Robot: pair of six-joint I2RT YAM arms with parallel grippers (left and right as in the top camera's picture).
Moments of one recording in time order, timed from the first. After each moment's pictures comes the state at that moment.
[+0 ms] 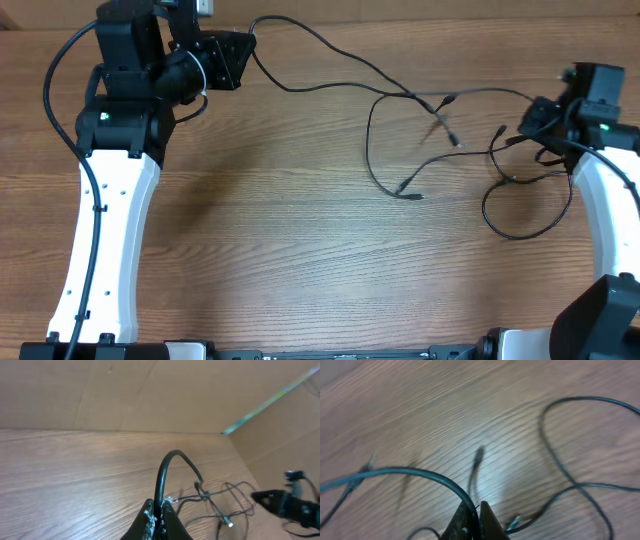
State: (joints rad) left arm -0.05 1.52 1.58 -0.53 0.56 -0.32; right arm -0.25 1.57 1.26 -0.63 0.03 0.29
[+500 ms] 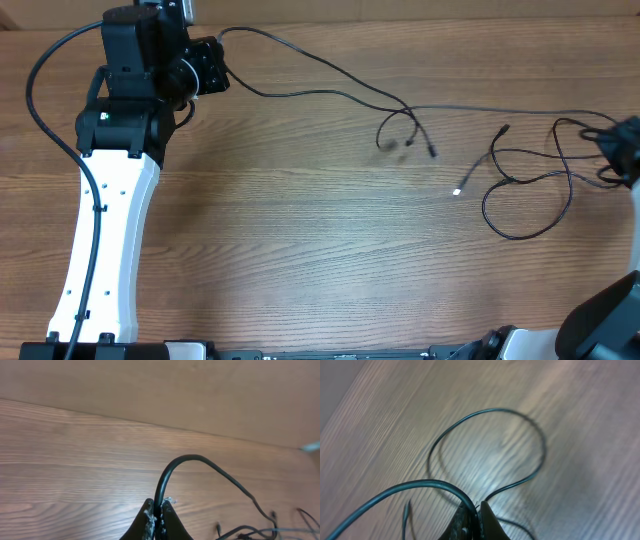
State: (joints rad) left arm -0.05 1.52 1.58 -0.62 0.22 -0.31; right arm -0.56 1.57 1.26 -0.63 0.09 0.53
